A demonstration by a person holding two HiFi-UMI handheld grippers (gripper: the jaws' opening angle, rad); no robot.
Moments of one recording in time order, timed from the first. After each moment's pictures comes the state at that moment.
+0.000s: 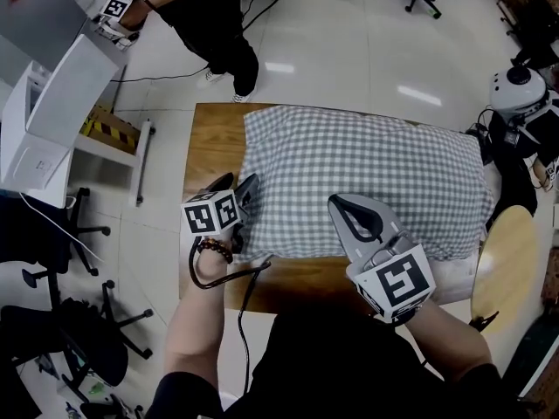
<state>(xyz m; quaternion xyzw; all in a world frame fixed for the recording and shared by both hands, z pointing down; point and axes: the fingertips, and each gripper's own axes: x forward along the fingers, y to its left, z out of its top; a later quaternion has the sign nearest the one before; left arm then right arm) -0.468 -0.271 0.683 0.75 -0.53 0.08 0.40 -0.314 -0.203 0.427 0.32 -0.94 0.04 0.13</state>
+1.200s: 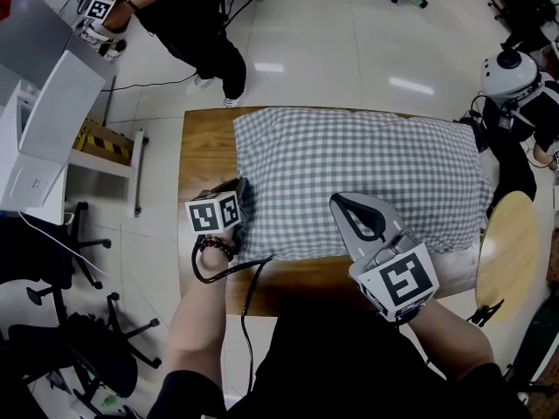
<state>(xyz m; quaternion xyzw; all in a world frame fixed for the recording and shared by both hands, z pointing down) -0.468 -0.282 0.704 0.75 -0.51 0.14 0.40 -0.313 -0.220 0.408 0.34 -0.93 0.02 0.12</state>
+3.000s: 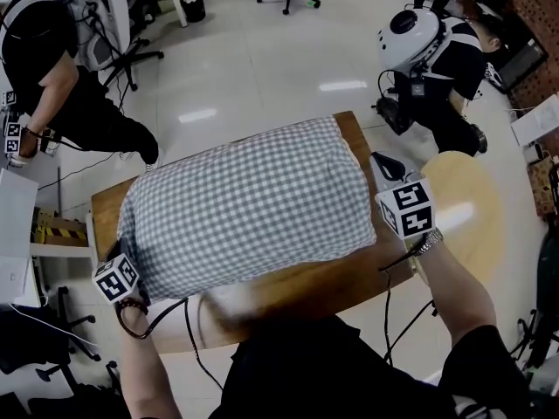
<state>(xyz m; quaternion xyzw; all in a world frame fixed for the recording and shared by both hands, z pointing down) -0.447 -0.243 0.593 0.67 -0.66 0.22 0.28 0.153 -0.266 0.461 0.56 -0.79 0.06 0.25</state>
